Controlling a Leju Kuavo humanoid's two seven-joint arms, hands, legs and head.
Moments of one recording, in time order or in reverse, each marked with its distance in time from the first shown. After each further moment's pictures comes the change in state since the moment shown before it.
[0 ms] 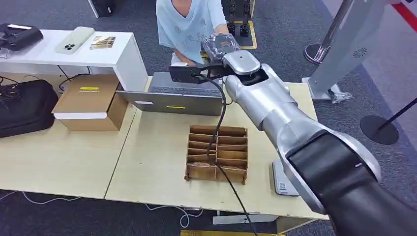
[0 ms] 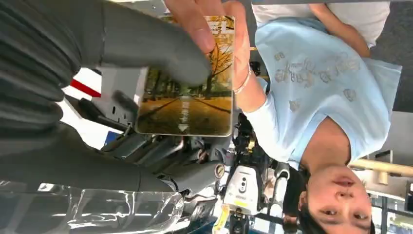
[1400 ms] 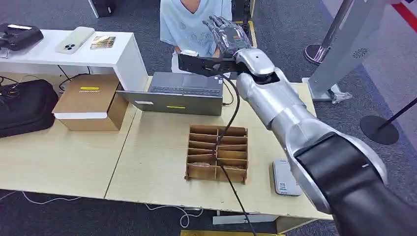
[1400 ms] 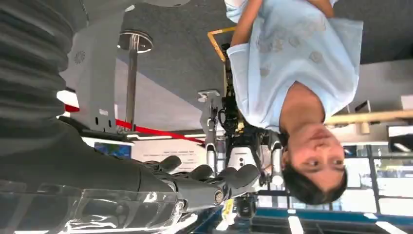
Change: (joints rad) left arm 0.002 0.000 0.006 0.000 -0.006 0.008 0.000; right arm 0.038 -0.059 -0.068 -0.040 -0.095 -0.183 -0.114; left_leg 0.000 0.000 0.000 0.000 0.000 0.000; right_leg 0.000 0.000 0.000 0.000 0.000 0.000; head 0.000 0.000
